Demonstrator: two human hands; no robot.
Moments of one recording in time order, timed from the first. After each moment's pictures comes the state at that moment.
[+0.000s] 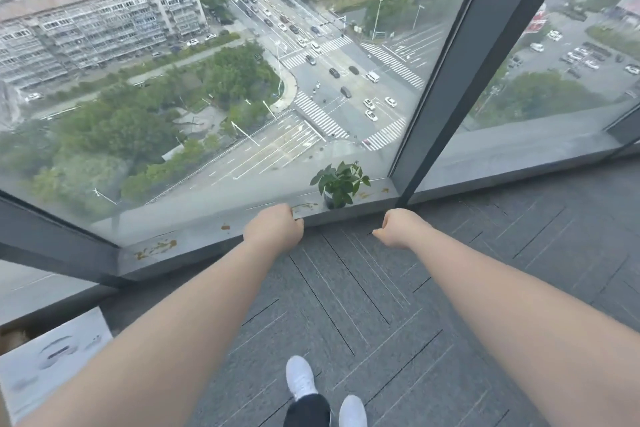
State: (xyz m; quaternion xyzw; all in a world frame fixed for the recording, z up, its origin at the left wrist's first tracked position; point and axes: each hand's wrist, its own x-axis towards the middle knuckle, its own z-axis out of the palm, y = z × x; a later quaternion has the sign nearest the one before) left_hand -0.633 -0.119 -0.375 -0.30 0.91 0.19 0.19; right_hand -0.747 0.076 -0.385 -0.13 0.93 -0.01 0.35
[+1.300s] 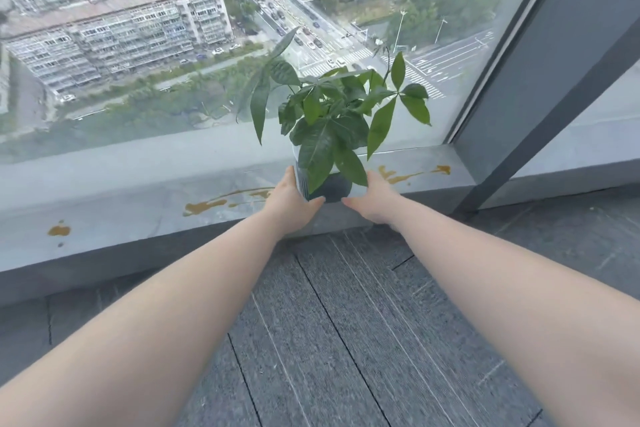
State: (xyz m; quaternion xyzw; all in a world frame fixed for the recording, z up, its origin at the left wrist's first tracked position) left_hand -0.935 -0.163 -0.991 -0.32 0.87 0.36 0.09; right_hand -1.032 -0.025 -0.987 -0.17 0.89 -0.28 0.32
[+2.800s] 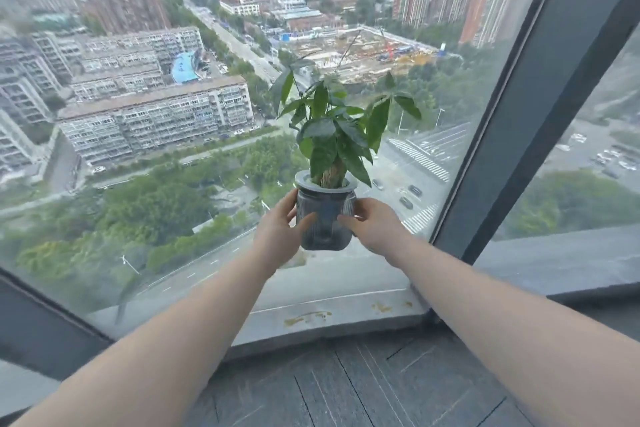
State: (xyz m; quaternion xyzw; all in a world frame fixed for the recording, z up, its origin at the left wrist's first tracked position) left_hand -0.759 -0.181 -0.280 -0.27 0.80 0.51 -0.15; right_hand -0.866 -0.040 -0.274 -0.23 0.84 -0.45 0.21
